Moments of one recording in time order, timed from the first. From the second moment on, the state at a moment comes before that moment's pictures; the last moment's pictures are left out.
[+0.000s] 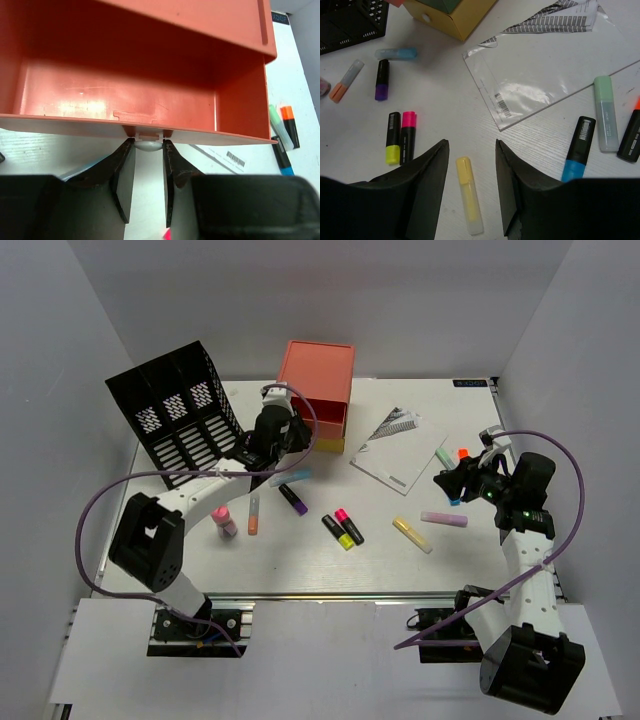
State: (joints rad) left arm -0.57 1.61 1.14 0.07 -0.20 -0.52; right arm -0.25 0.88 0.67 -0.26 -0.84 -0.10
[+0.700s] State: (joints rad) left arm -0.57 1.48 1.06 0.05 -0.13 -0.52; right arm -0.25 0.89 0.67 -0.26 -0.83 -0.10
